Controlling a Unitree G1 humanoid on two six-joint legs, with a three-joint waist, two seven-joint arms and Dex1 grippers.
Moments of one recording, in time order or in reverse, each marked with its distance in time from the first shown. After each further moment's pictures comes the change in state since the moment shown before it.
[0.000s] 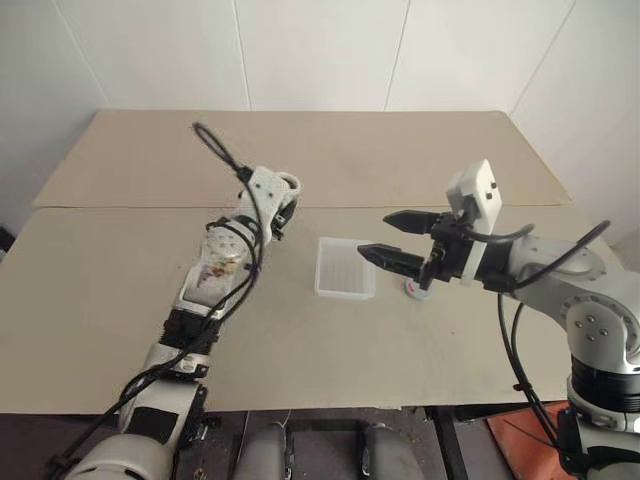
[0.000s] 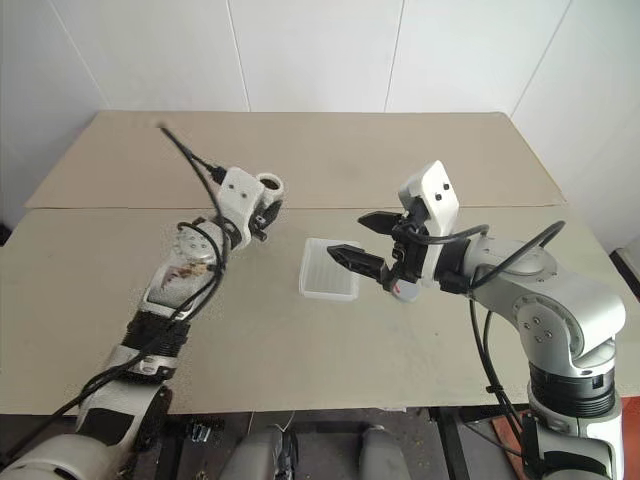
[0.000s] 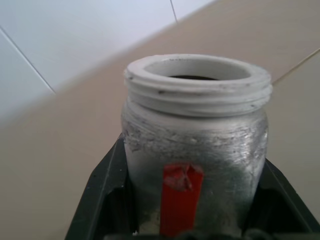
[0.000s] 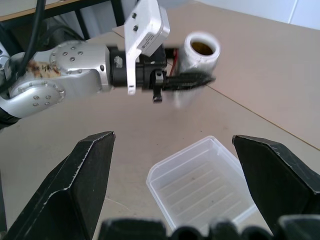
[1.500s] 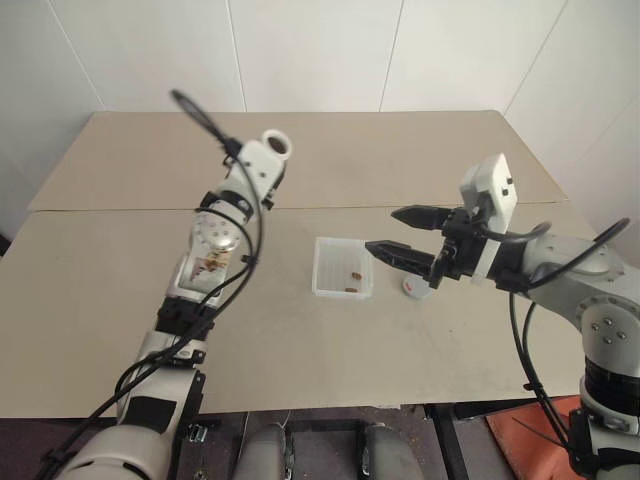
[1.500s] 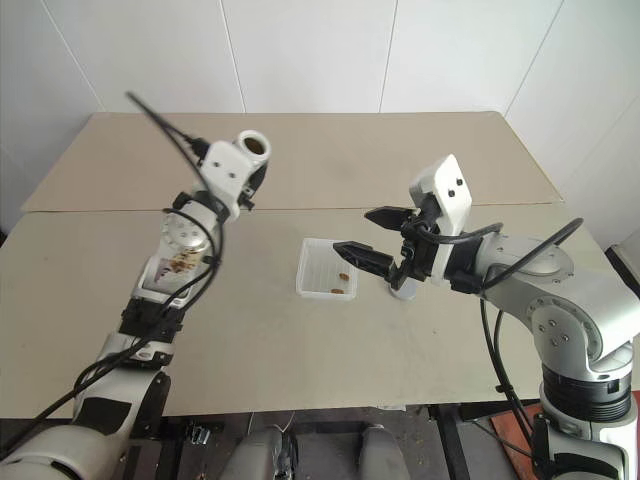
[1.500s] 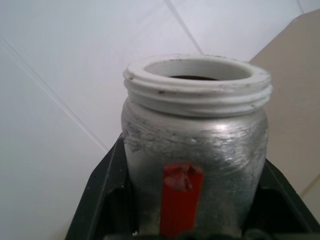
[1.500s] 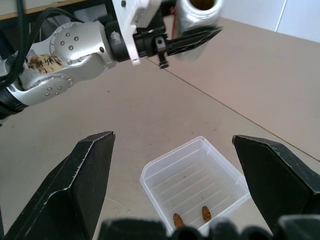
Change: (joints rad) left arm -0.014 -0.084 0.208 0.051 -0.138 0.023 0.005; right arm 0.009 -0.036 -0.033 -0.015 0.040 -0.013 -0.012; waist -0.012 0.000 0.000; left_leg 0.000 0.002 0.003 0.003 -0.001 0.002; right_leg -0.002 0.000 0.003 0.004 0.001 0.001
